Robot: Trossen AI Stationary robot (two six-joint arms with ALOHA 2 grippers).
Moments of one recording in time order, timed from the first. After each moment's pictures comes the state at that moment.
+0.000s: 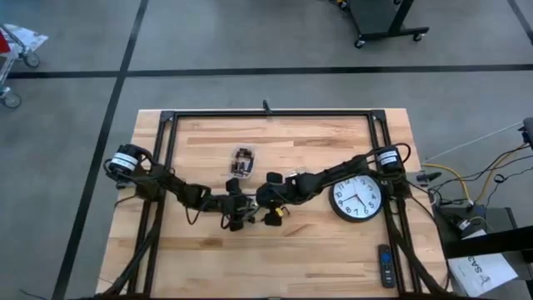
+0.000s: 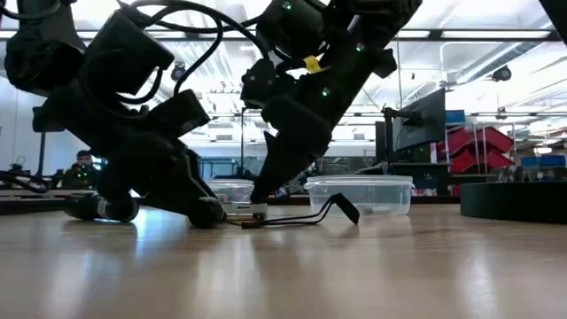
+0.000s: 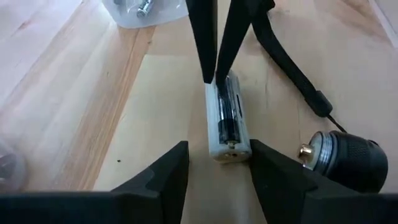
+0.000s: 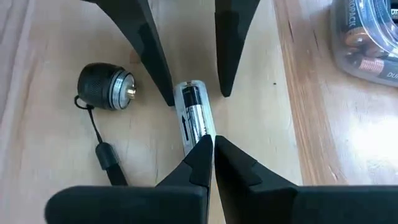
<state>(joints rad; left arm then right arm) -0.28 1.72 0.48 0.57 -0.35 -0.21 0.11 2.03 1.32 -0.20 0.11 0.08</state>
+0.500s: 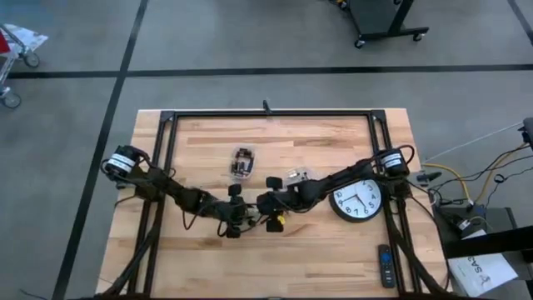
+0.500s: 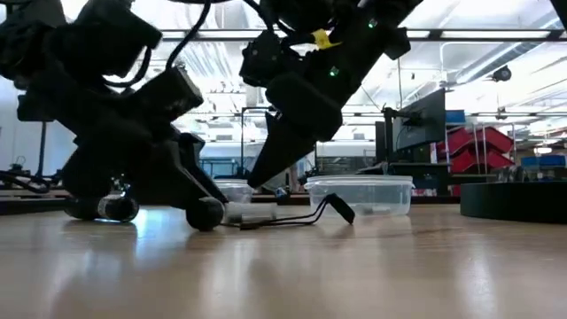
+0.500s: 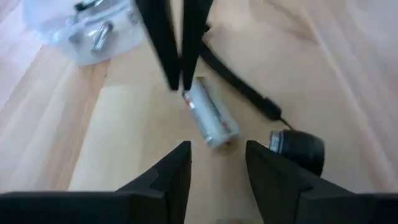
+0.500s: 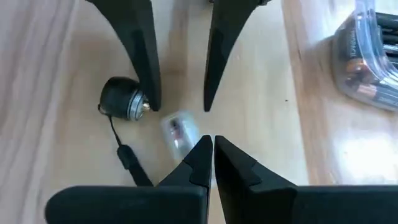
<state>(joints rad) -0.36 1.70 0.53 0.55 -0.35 -0.09 0.19 2.01 1.32 -0.20 0.18 0.08</state>
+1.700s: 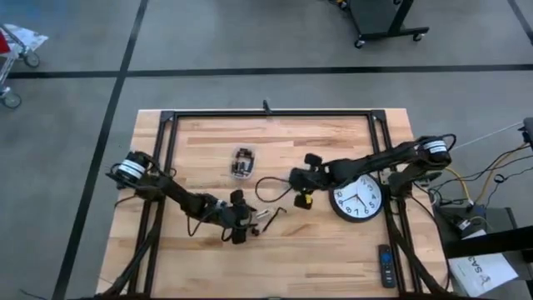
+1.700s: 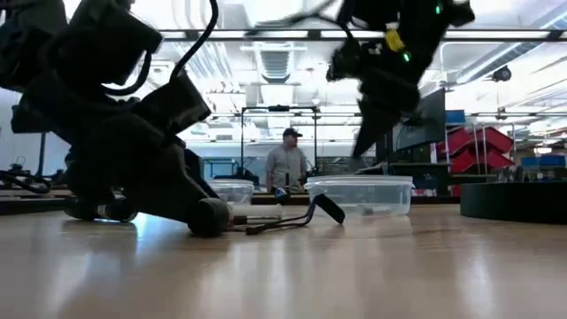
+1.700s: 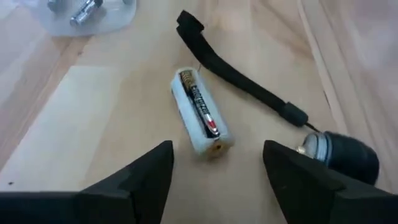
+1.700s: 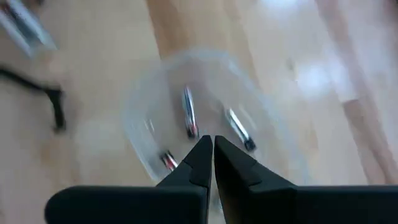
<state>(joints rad) -0.38 1.83 0.56 0.65 -0.39 -0.32 0.04 1.59 1.01 -0.54 0.26 0.19</state>
